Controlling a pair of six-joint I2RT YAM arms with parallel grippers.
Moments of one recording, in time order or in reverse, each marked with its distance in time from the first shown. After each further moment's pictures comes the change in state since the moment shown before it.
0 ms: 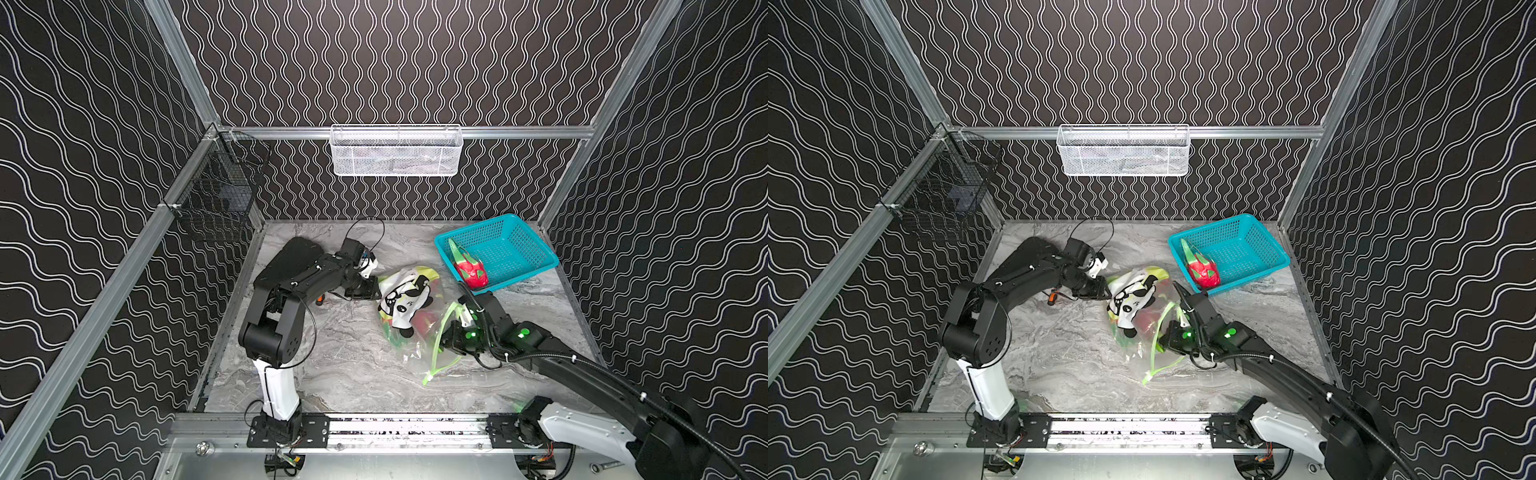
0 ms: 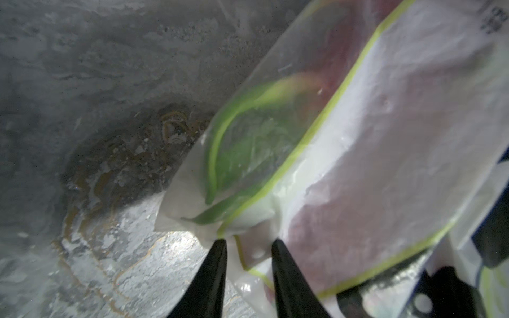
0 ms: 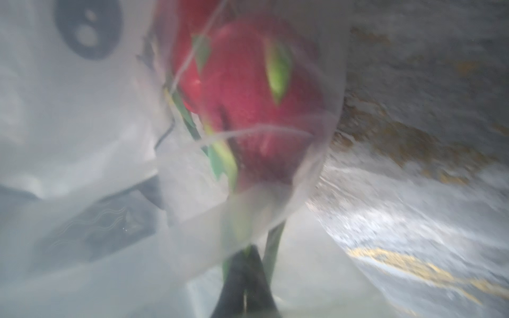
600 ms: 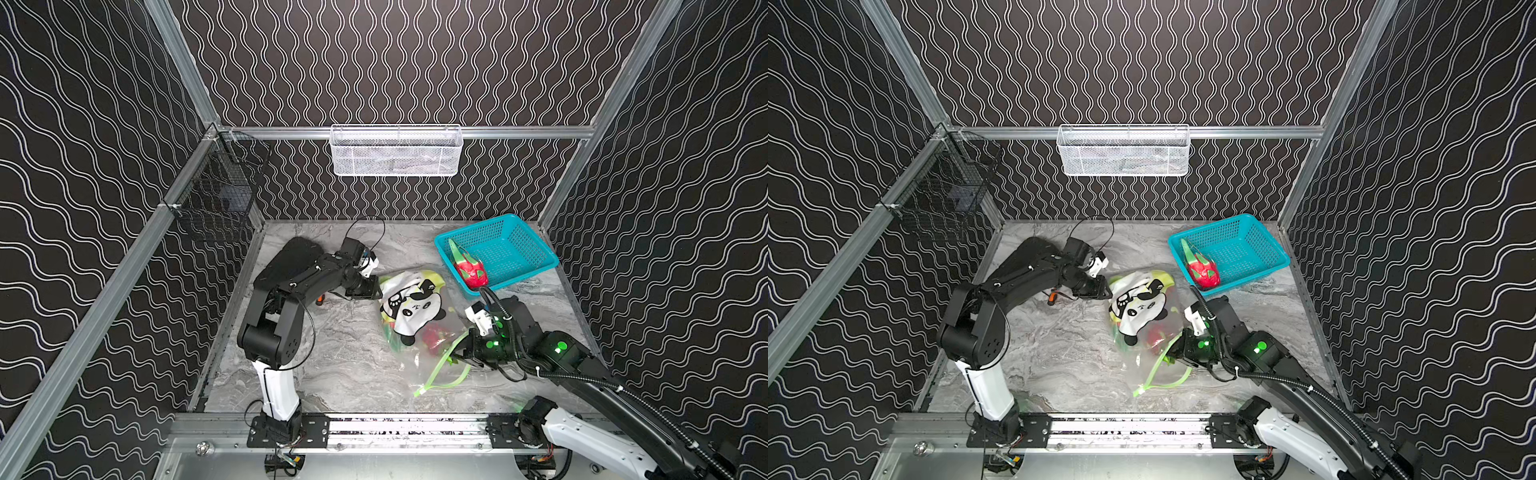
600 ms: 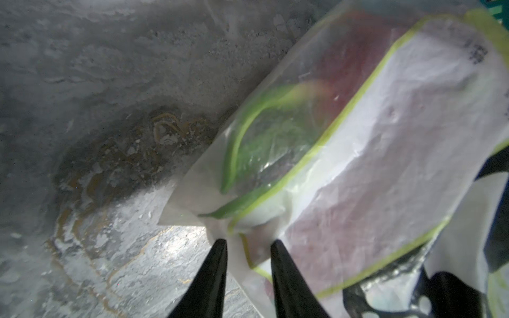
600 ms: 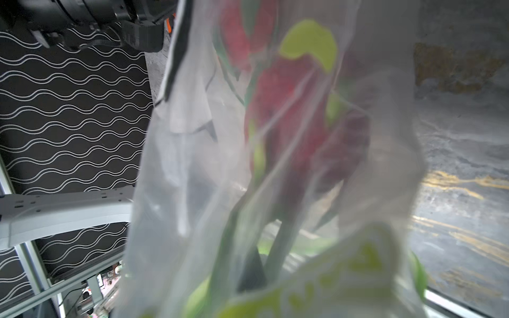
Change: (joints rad) left arm -0.007 -0.019 0.003 -0.003 0.017 -0.003; right arm -0.001 -0.208 0.113 -0.243 -0.134 0.060
